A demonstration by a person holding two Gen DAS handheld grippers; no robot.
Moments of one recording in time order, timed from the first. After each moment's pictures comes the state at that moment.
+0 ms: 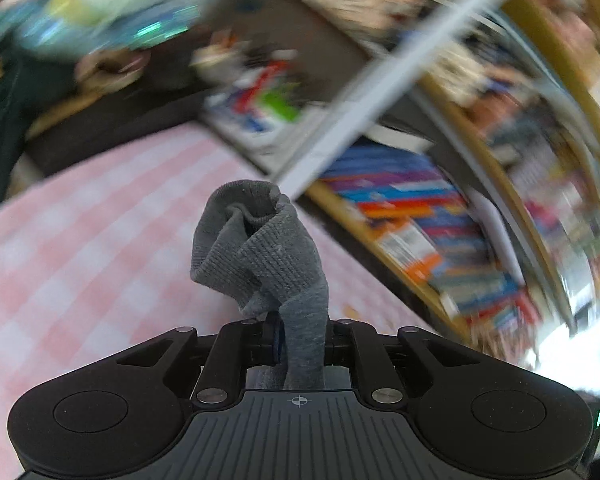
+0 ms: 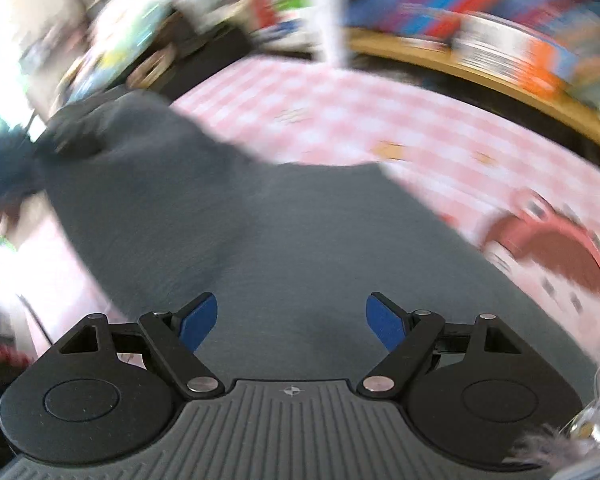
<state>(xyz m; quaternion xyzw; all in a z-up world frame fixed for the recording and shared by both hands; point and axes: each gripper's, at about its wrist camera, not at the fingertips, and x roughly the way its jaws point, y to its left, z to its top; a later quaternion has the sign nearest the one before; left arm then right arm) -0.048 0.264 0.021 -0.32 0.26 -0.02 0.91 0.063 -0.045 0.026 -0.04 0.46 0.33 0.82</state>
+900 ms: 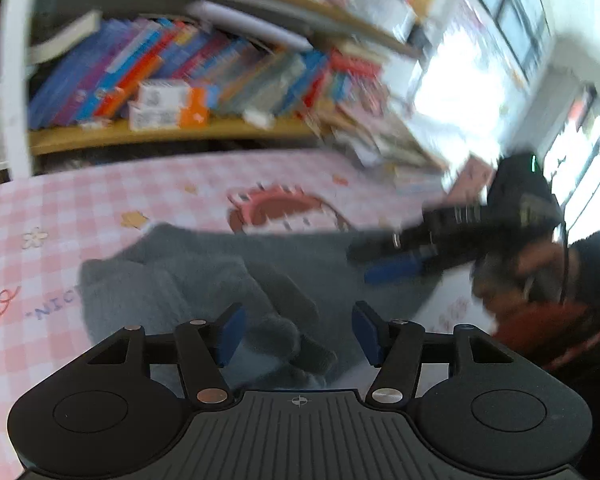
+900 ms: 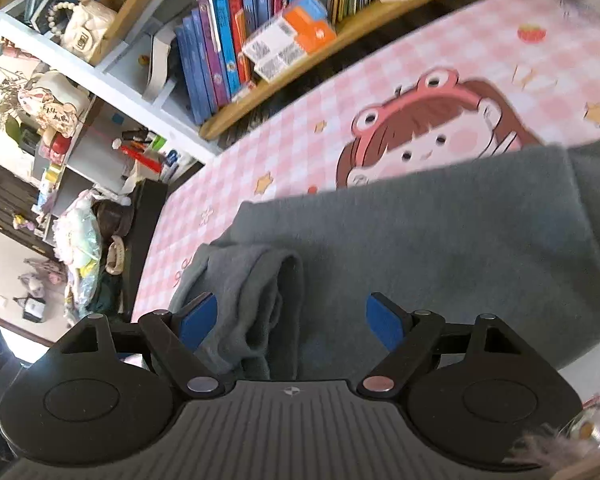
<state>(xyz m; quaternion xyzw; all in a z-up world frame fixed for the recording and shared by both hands) -0.028 0.111 0.047 -0.06 0.35 -0.30 0.88 0.037 -0.178 0.010 0.30 0.46 0.22 0.80</state>
